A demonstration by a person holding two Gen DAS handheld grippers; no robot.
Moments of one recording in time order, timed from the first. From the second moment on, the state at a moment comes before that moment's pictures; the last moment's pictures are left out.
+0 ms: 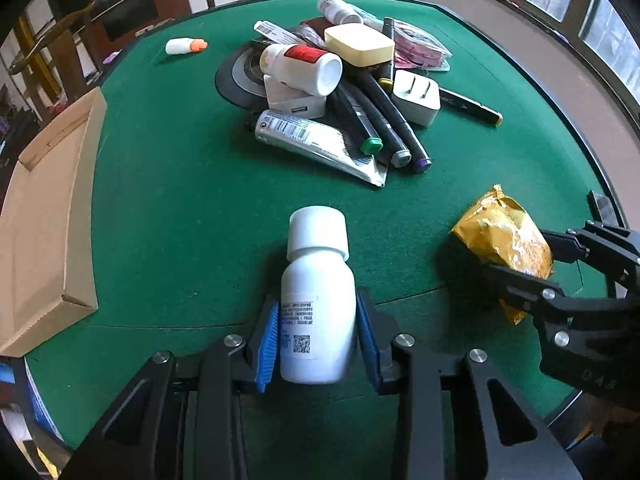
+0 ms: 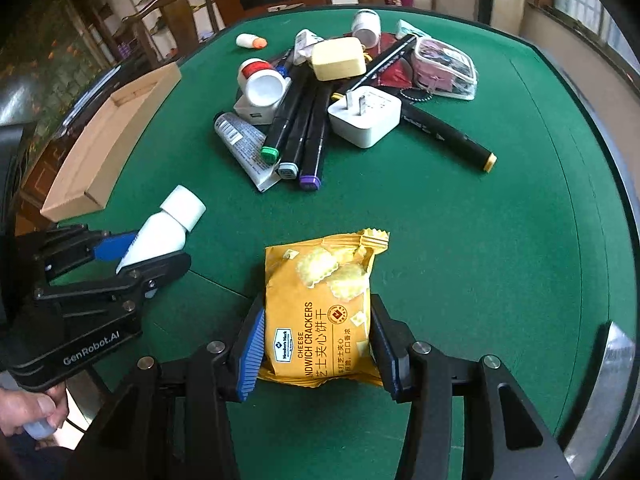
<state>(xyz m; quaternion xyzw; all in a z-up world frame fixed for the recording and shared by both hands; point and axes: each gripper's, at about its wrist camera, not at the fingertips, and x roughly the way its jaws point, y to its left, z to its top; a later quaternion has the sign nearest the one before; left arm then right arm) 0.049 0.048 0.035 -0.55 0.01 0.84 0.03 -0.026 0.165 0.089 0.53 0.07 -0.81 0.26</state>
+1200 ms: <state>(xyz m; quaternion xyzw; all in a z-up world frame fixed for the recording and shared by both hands) 0.014 -0.047 0.042 -0.53 -0.09 0.82 0.22 -0.023 0.098 0.128 0.54 0.00 -0.83 0.15</state>
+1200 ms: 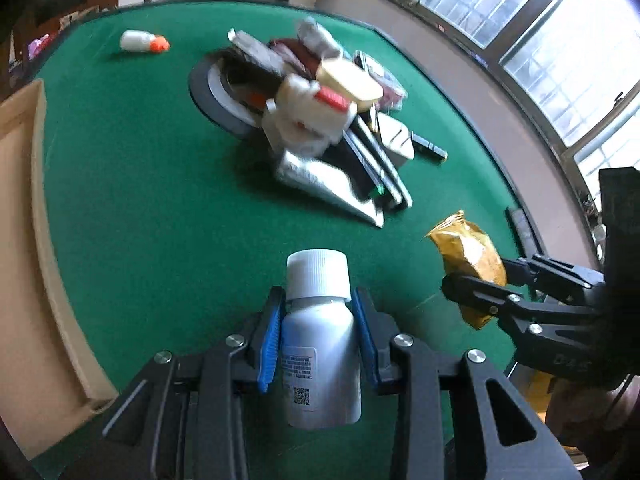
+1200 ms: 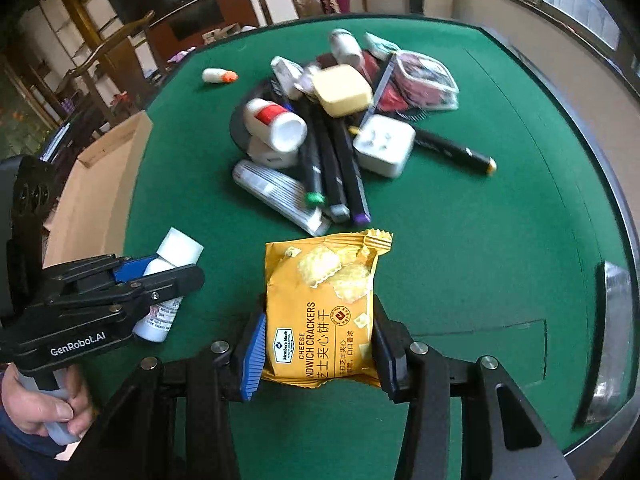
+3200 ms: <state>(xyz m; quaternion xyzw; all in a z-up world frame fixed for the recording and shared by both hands) -0.011 -0.329 0.101 -0.47 -0.14 0.87 0.00 -0.142 -0.240 0.154 0.54 0.04 -0.75 0.39</state>
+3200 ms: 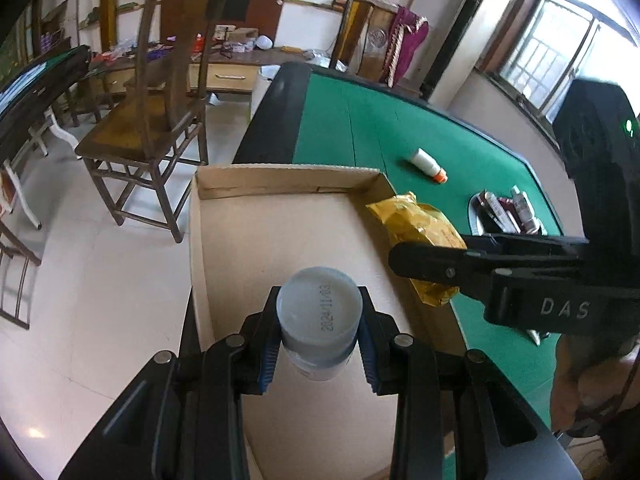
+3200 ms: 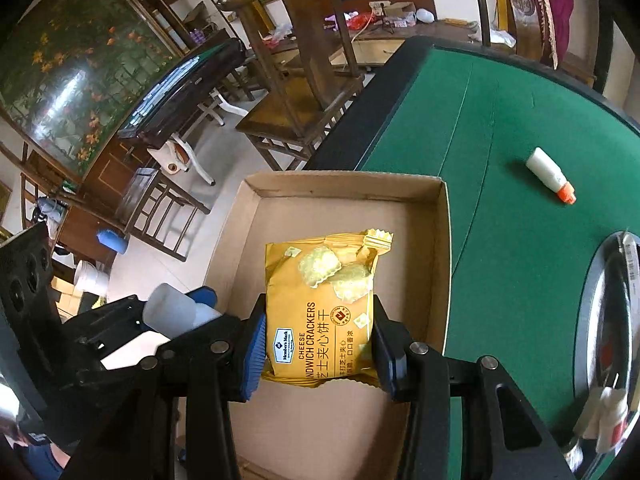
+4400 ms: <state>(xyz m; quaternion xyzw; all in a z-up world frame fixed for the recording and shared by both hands) -0.106 -0.388 0.049 -0.54 -0.16 0.82 0.03 -0.194 -0.274 0.109 0.58 0.00 -0.73 0.36</state>
